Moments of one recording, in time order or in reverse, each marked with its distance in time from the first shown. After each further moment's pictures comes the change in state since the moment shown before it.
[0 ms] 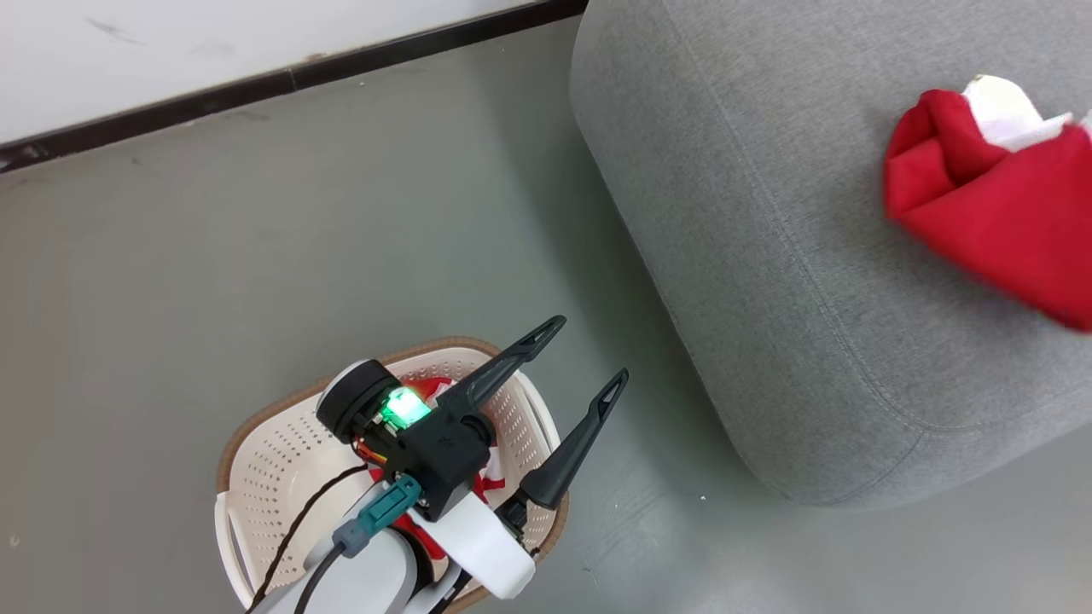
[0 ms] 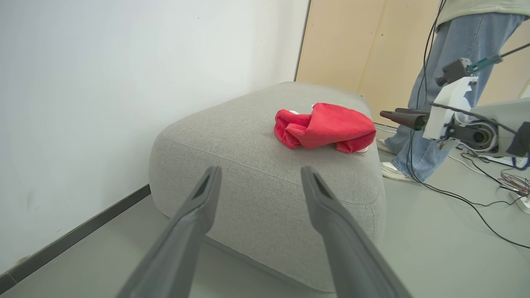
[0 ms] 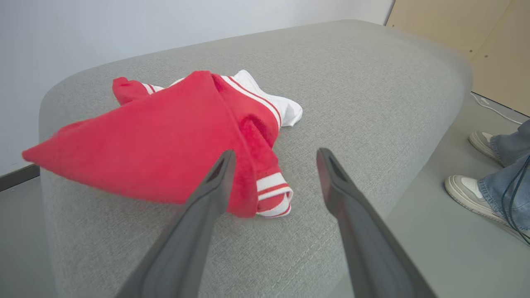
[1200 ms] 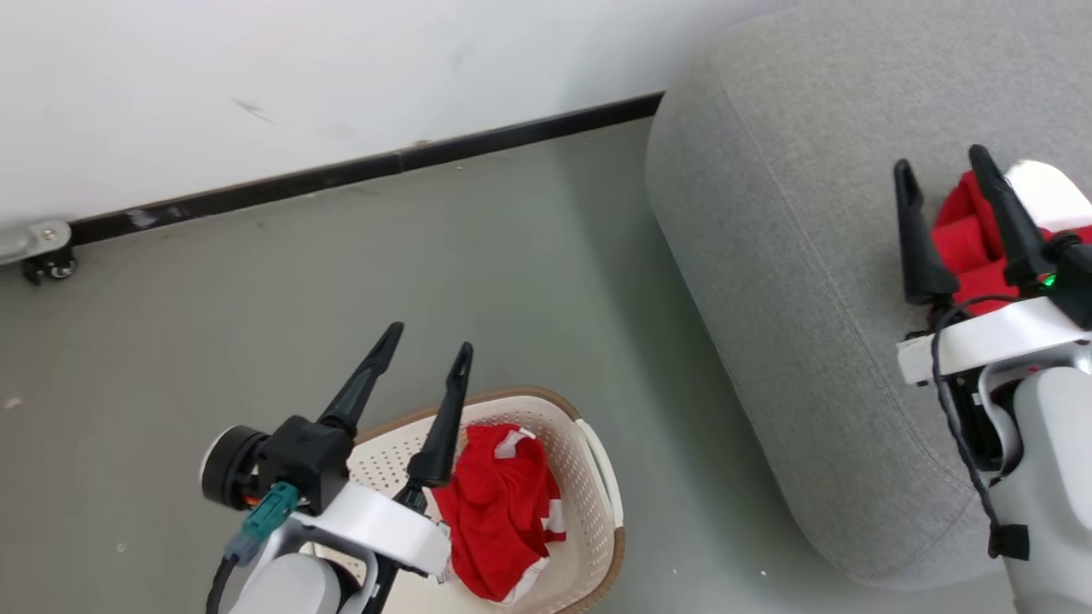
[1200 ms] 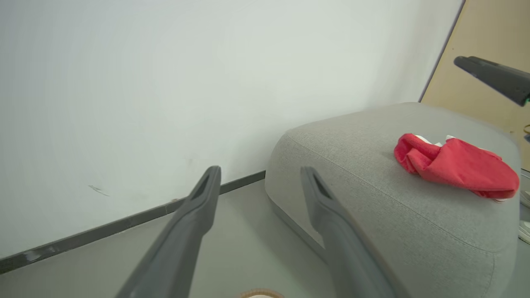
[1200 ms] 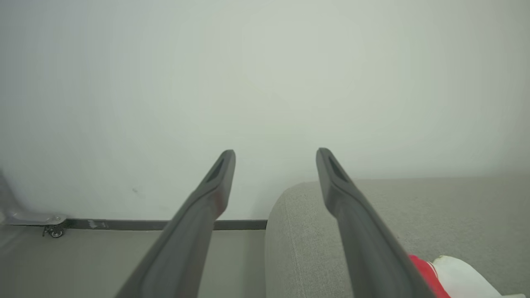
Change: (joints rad) left arm 0.152 -0.007 0.205 0.058 -0.072 0.164 -0.044; right arm -0.013 0.101 0.433 -0.452 0.025 0.000 0.028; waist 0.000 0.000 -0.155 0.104
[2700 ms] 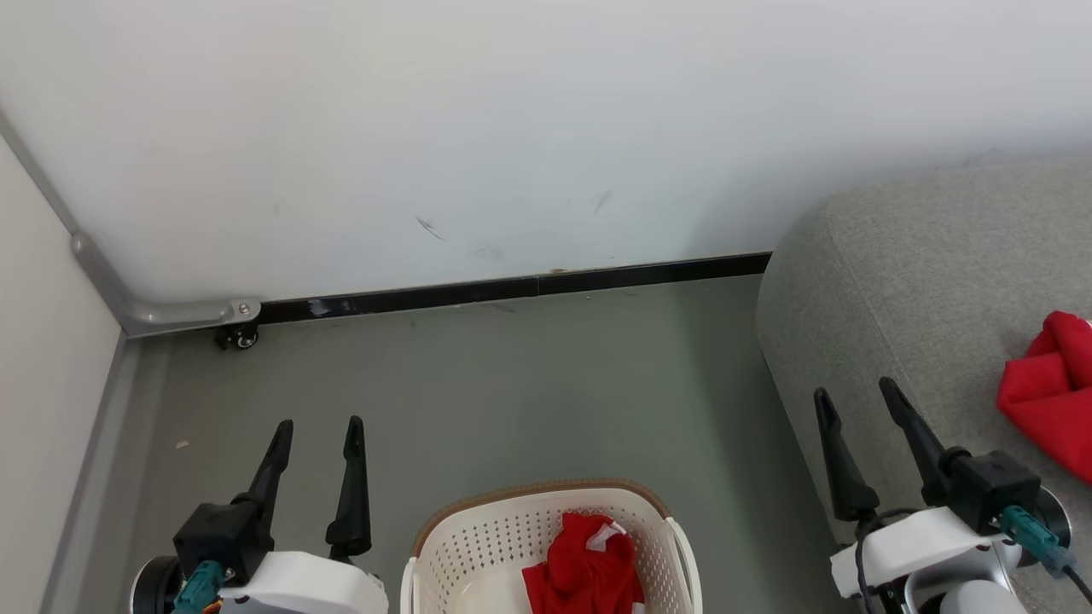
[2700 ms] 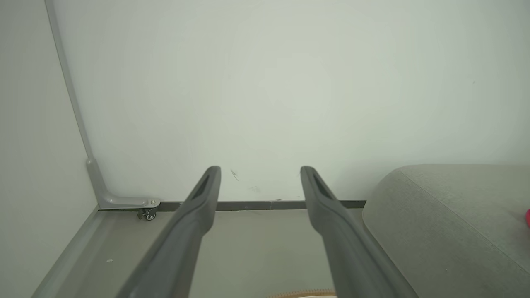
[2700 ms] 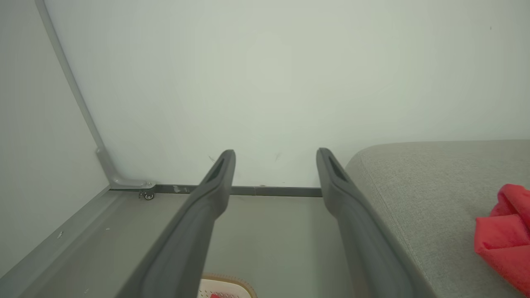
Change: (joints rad) left arm 0.216 -0.057 0.197 0.019 -0.017 0.127 -0.002; right arm 0.394 0.168 -0.050 -0.133 -0.129 0.000 0.053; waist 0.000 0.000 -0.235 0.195
